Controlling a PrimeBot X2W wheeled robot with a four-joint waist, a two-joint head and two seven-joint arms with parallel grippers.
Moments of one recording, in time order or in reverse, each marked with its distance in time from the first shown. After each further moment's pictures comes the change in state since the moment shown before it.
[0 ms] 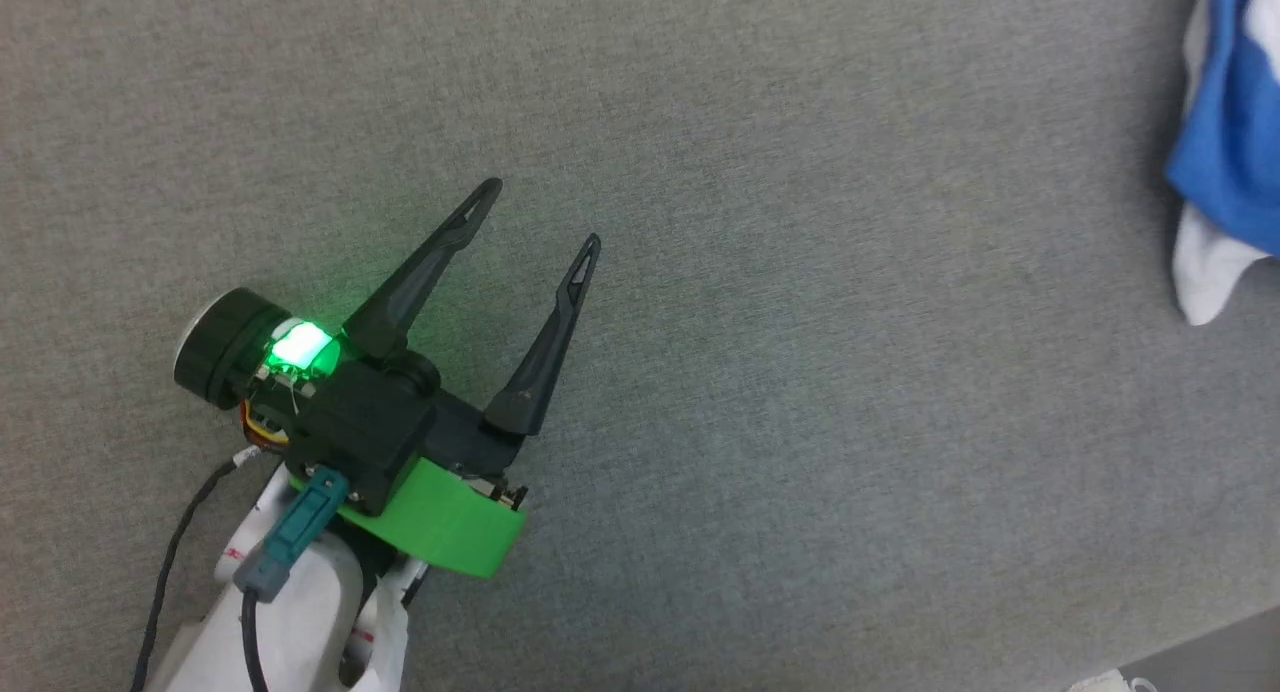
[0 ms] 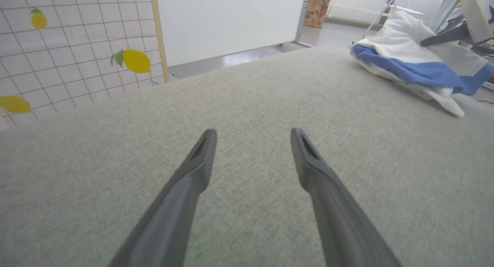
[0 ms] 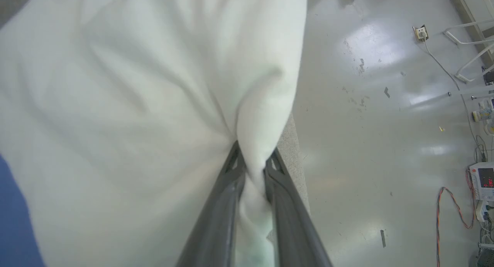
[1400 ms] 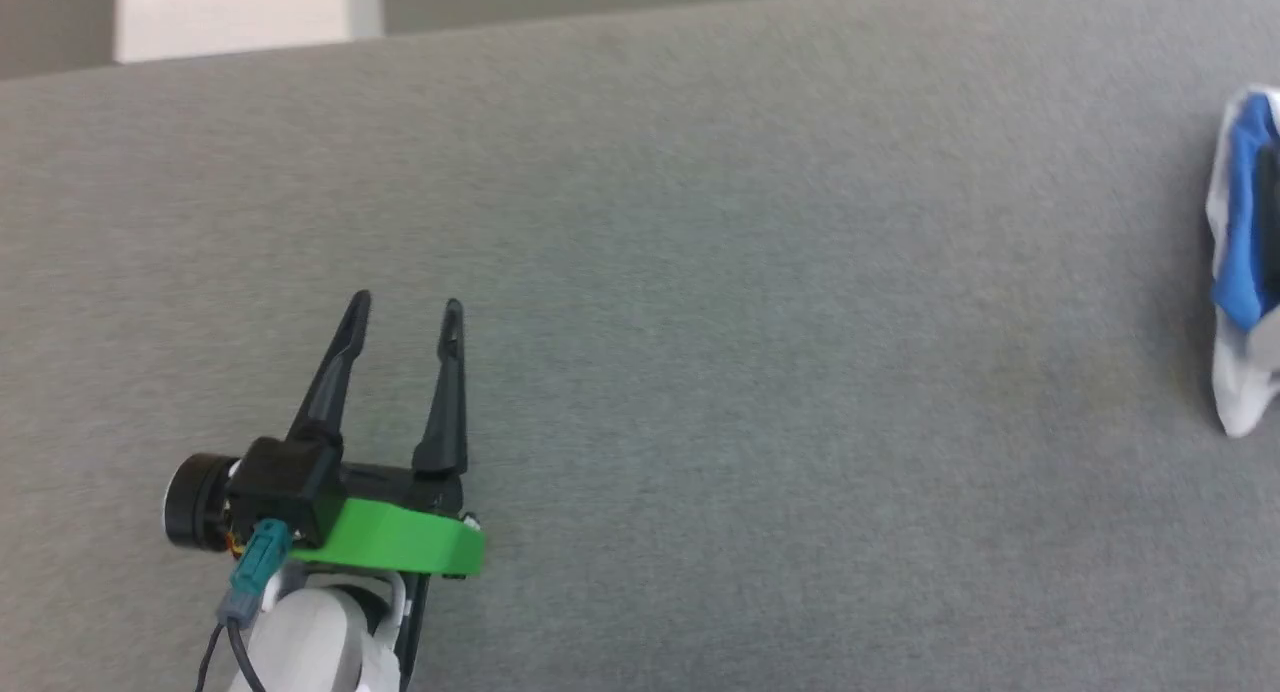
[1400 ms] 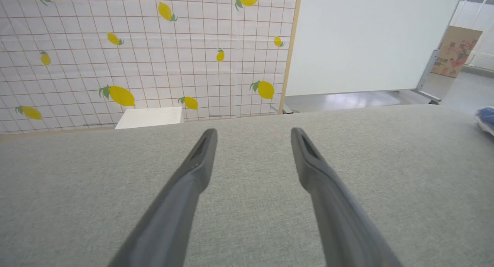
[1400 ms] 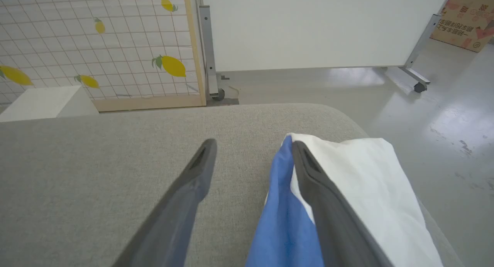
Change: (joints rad) left arm 0.148 -0.121 0.116 0.278 -0.091 0.190 -0.239; right arm 0.257 0.272 -0.115 -0.088 0.012 0.000 -0.385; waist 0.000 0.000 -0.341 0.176
